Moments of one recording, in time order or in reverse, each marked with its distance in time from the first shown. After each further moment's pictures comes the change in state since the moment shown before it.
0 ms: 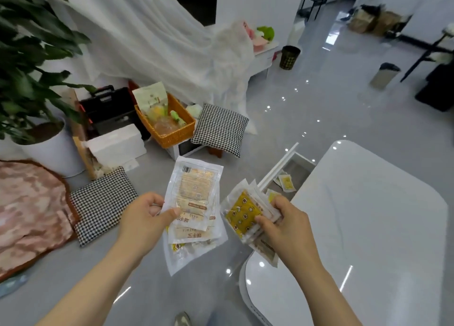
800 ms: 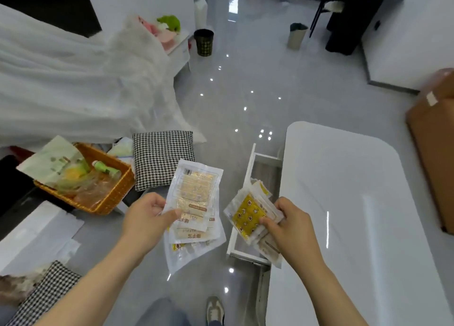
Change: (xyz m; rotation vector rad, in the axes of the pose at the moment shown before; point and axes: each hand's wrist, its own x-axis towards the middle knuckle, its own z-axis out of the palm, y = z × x) left_hand 0.301 0.139 0.116 0.287 -0.363 0.153; right_hand 0.228 0.031 0.003 0.050 0.266 0.405
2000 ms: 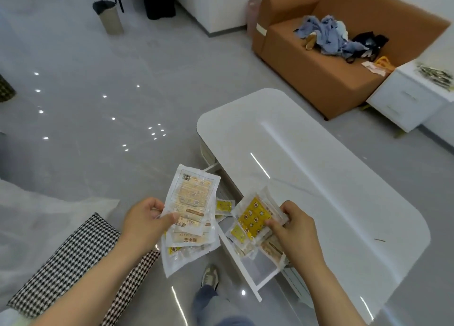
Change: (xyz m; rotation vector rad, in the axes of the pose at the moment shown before) left_hand 0.345 0.181 0.103 0.364 -0.737 0.393; right_hand 0.187 -0.044 0.041 0.152 0.568 0.737
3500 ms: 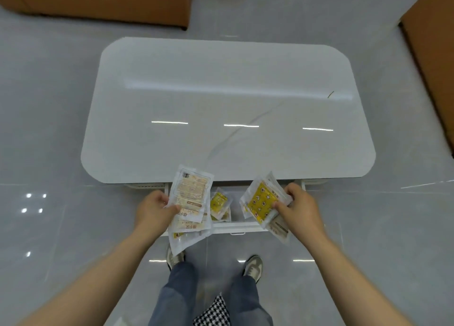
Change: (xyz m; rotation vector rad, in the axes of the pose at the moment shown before) left_hand 0.396 0.038 0.132 0.664 -0.689 0.335; right_hand 0.128 0.007 0.173 0.251 0.454 0.837
